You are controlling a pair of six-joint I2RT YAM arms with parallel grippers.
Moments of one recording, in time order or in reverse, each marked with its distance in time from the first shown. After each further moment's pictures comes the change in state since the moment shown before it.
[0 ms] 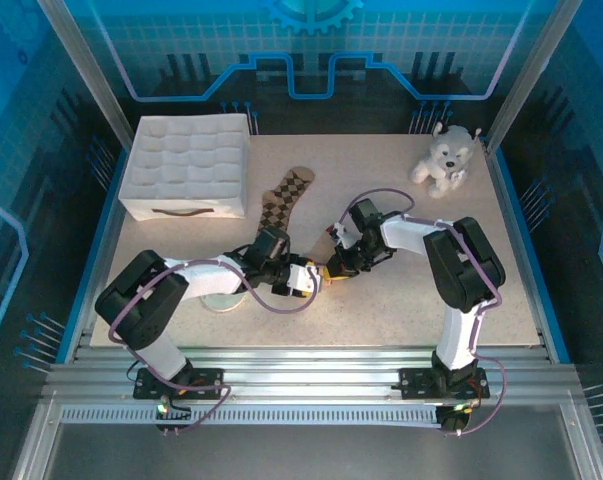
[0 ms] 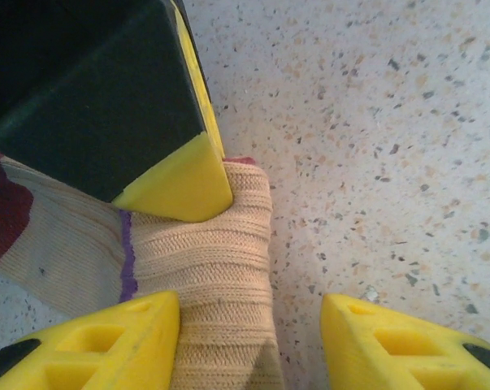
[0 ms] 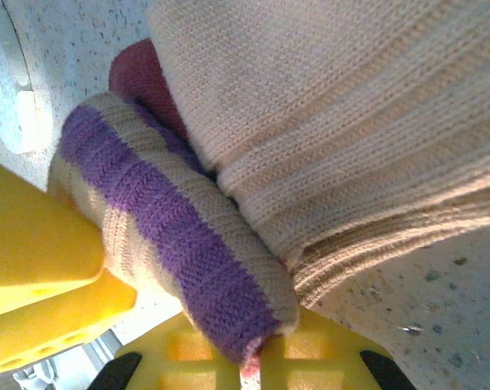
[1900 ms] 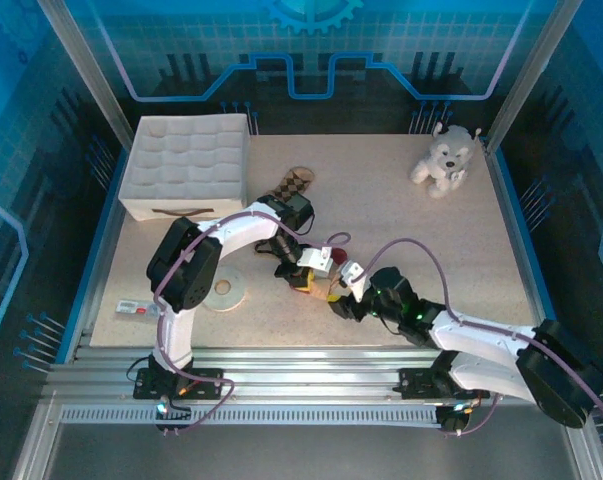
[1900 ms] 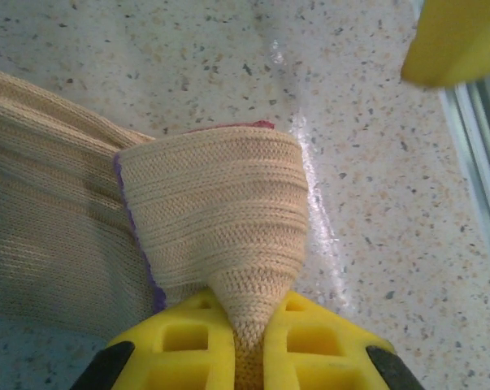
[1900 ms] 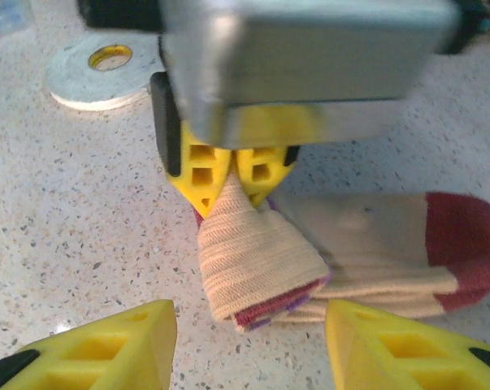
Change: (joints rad) left arm 0.040 0.348 0.700 -1.083 0.176 0.099; right arm 0.375 -0.803 -0.820 0.895 0.582 -0.283
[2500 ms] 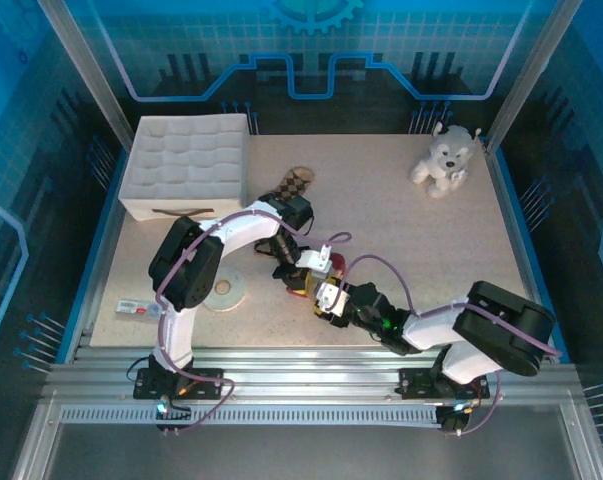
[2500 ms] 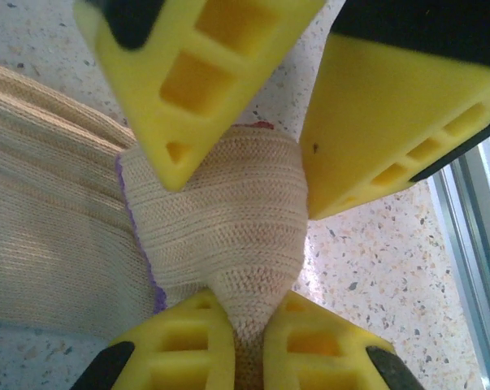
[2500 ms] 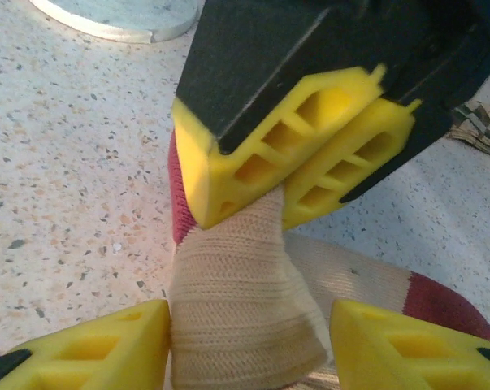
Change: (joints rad) left arm 0.000 0.019 0.028 -0.079 0.012 0.011; right arm 0.162 0.375 -0.035 0.464 0.246 -0.318
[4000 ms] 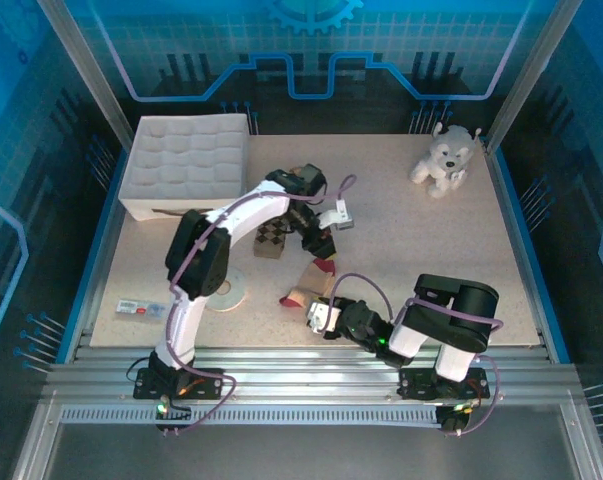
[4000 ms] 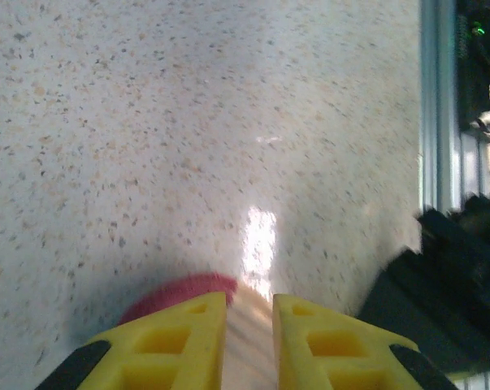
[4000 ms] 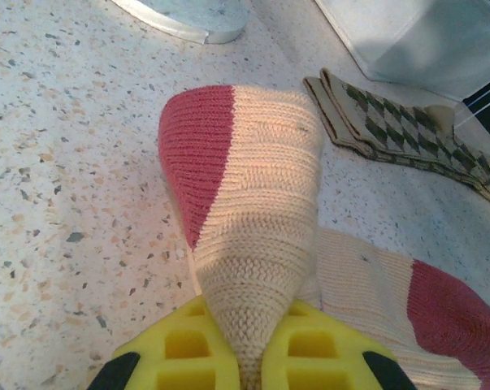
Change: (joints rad) left arm 0.019 0.161 0.343 0.078 0.132 -0.591; right arm 0.126 0.270 -0.041 0.367 0.113 -0.095
